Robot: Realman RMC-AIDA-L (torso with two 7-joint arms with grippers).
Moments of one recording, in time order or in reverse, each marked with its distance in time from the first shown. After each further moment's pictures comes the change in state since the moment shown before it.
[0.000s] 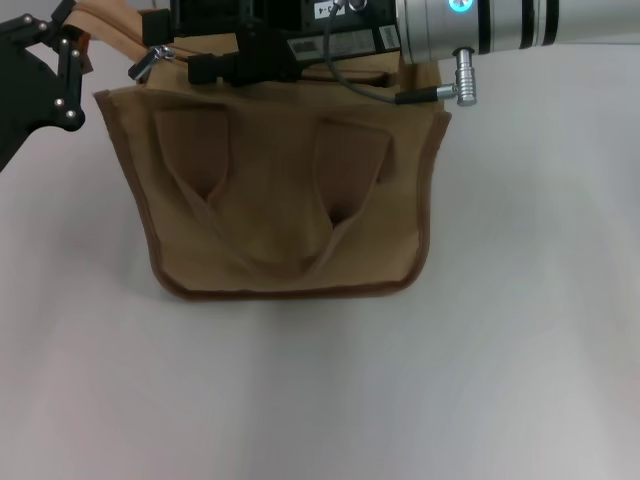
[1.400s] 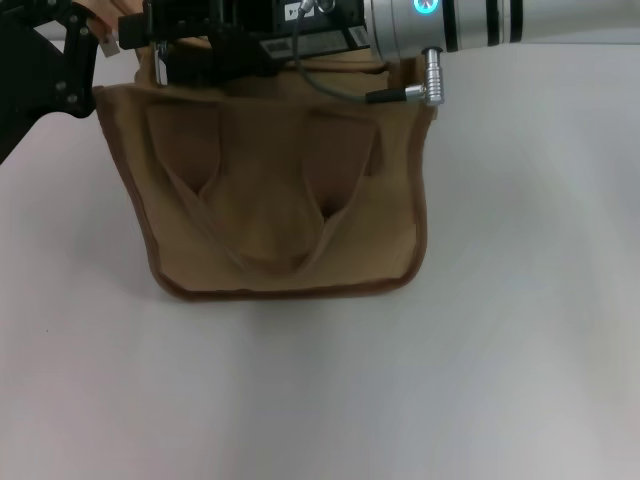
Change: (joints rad) left arm -0.019 -0.005 0.024 0.049 0.004 0.121 -0.210; right arm 0.034 0.018 -0.034 0.011 0.006 0.074 -0.049
